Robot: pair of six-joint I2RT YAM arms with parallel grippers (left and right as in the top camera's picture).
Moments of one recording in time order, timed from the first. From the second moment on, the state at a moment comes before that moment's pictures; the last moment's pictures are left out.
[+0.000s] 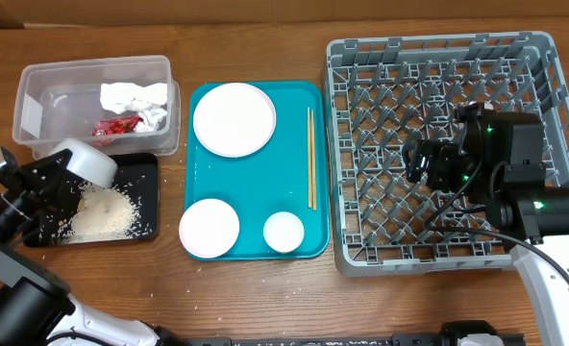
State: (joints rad) left arm 0.94 1.93 1.33 -1.27 1.55 0.25; right arm 0.05 1.13 1.07 -0.80 -0.22 0.20
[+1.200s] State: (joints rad) left arm -0.43 2.08 1.73 -1.26 0.02 -0.13; right arm 0.05 1.13 1.07 -0.80 -0.22 0.20
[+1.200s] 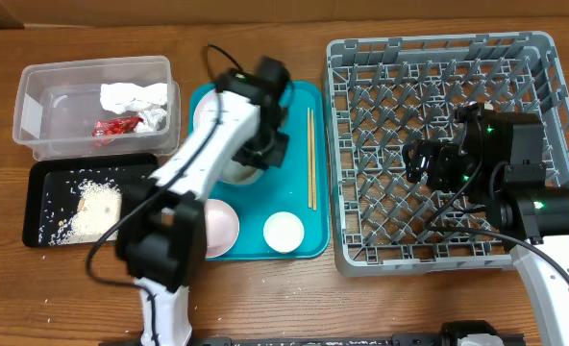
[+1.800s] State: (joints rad) left arm -0.44 2.17 1.96 -1.44 -0.05 -0.15; right arm 0.05 1.14 1.07 -0.80 -0.22 0.20
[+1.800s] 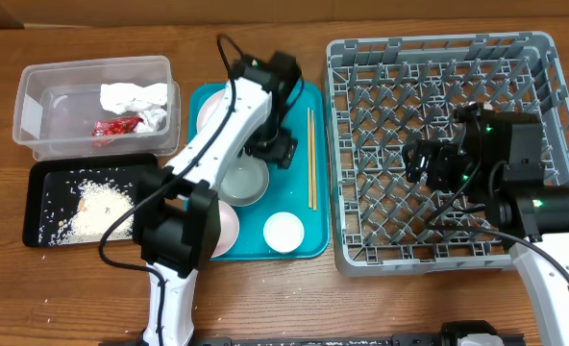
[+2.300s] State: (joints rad) left arm -0.49 2.08 1.91 -1.68 0.14 0.00; right arm 0.05 1.16 1.07 -0.80 -0.22 0.20
